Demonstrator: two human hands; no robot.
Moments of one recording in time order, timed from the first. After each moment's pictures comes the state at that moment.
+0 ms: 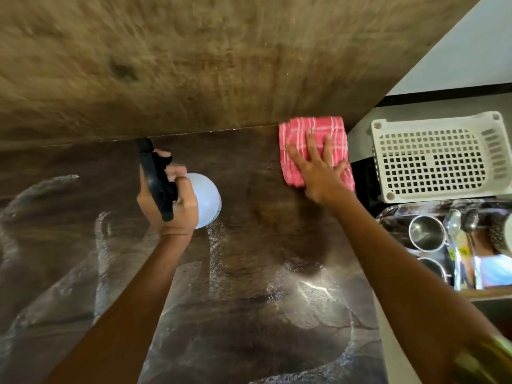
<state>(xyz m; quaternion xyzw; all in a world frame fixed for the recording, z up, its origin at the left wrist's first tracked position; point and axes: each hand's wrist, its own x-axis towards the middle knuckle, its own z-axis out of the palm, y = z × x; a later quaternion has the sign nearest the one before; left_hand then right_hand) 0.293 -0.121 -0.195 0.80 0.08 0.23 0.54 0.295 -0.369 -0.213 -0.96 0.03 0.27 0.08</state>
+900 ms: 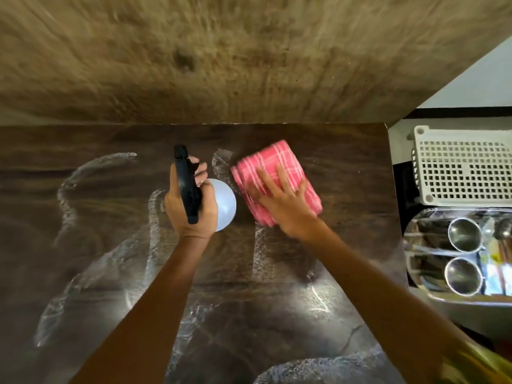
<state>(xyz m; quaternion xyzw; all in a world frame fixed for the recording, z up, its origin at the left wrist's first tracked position) 0.268 -0.038 -0.214 0.79 0.19 0.05 0.59 0.263 -0.229 -0.227 -0.95 -0.17 0.25 0.03</state>
